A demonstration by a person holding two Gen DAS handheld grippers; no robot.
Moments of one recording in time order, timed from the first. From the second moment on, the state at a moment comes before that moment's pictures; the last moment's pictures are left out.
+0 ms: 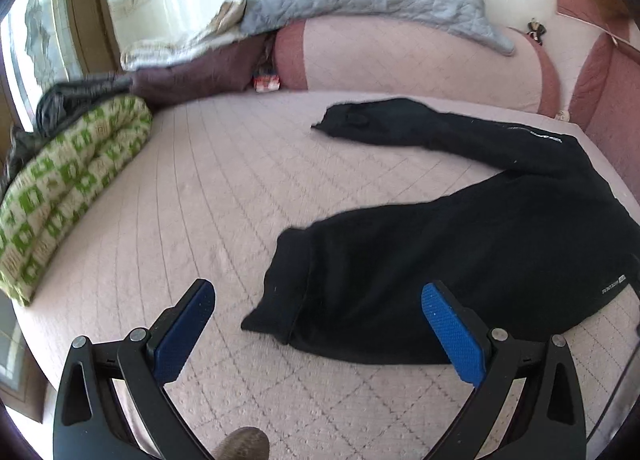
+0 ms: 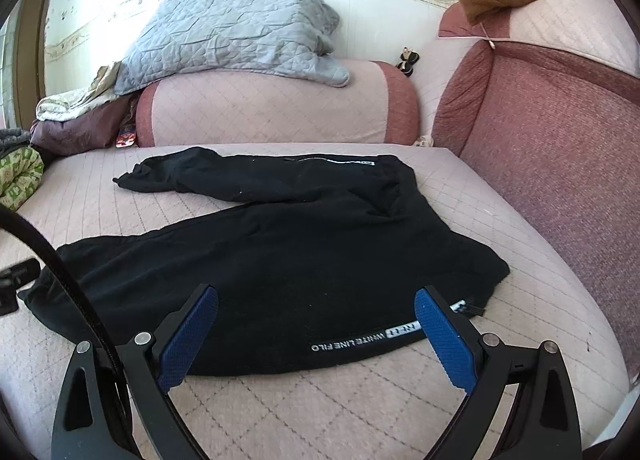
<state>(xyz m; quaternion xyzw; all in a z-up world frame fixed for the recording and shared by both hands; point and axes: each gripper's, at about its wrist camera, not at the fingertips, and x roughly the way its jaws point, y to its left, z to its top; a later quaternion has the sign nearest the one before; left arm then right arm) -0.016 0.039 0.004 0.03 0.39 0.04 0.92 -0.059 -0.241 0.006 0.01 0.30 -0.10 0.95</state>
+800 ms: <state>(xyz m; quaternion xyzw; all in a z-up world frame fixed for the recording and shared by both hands) -0.030 0.055 -0.050 -0.02 0.50 0.04 0.87 -0.066 -0.314 0.013 0.11 0.31 -0.15 0.93</state>
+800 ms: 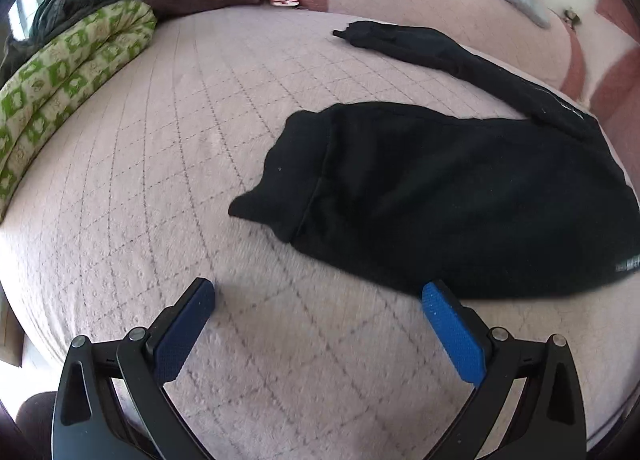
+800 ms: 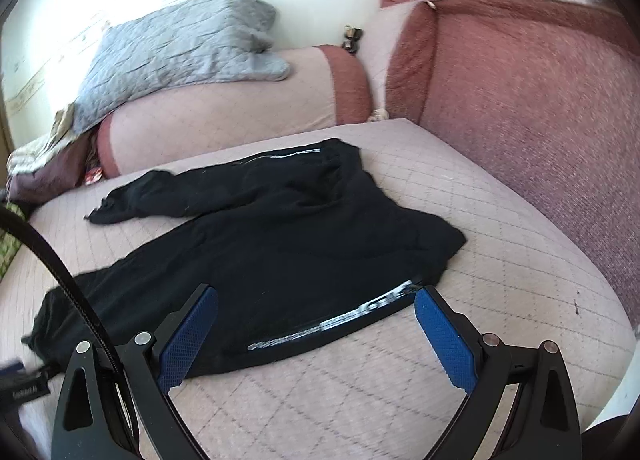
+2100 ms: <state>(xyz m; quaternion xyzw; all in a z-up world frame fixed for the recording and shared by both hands) -0.002 0.100 -0.019 -0.16 0.49 -0.04 0.86 -0.055 -0.434 -0.027 0.33 0.36 -0.15 0.86</state>
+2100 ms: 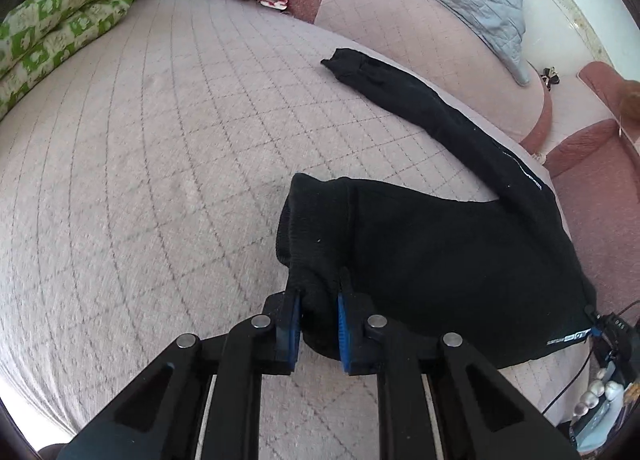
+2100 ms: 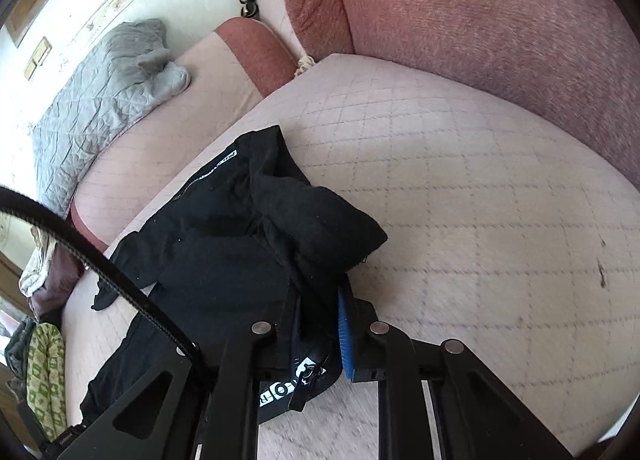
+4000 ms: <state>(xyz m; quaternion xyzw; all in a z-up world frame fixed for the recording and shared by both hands) 0.350 -0.004 -0.026 0.01 0.50 -0.14 0.85 0.297 -0.390 -0.055 0.06 0.53 0.13 0.84</state>
